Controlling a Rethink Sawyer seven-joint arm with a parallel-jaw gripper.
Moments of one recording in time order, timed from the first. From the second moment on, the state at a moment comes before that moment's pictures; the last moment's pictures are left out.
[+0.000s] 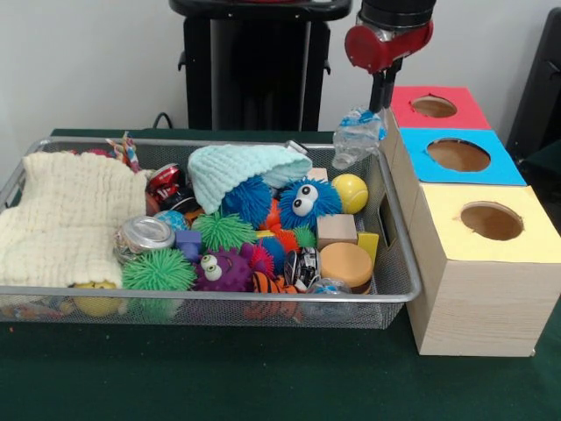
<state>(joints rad) -0.36 -0.87 0.44 1.87 -0.40 0.74 1.34</state>
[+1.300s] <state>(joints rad) -0.10 -0.83 0.03 1.76 -0.08 0.65 1.99</state>
